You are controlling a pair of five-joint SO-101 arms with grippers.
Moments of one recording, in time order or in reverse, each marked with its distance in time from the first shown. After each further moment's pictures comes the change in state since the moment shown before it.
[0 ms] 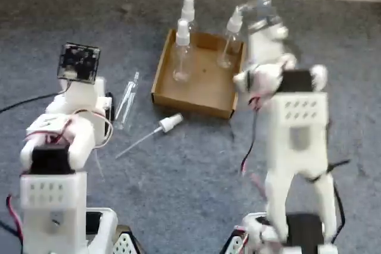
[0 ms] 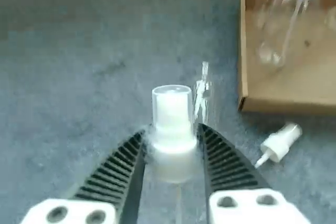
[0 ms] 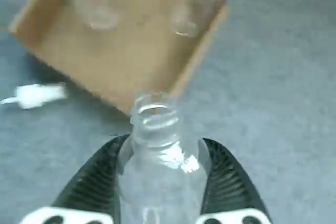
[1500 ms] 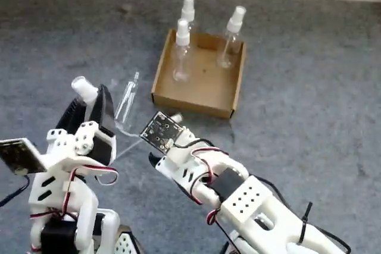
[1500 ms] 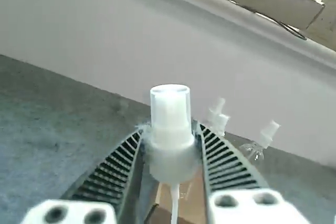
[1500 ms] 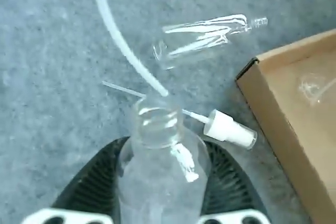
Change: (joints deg) left arm 7.6 -44.3 29.8 -18.7 31.6; right arm -36.1 -28.1 57.0 -45.2 -4.1
